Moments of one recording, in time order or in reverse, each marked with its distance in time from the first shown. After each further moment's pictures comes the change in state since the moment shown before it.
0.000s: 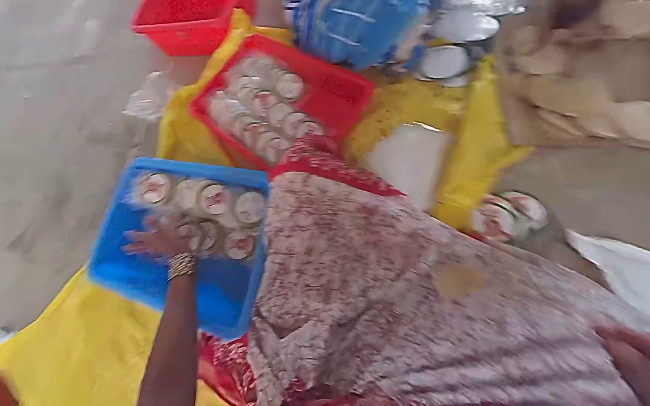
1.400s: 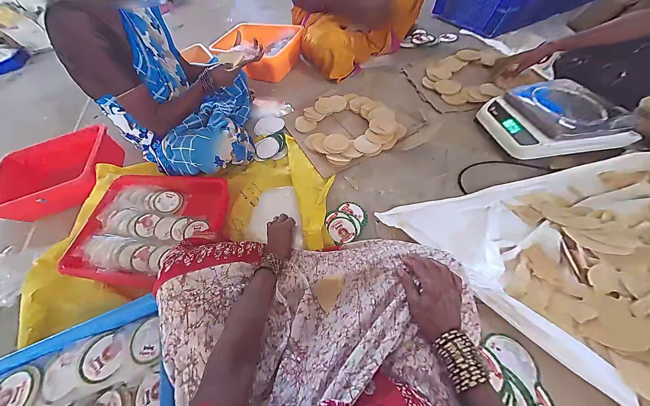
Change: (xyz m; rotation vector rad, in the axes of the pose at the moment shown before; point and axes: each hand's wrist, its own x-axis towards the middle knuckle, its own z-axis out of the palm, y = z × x) left_hand -0.377 0.306 0.108 0.103 -1.114 1.531; right_hand -0.023 0.111 0.014 -0.585 0.339 0.243
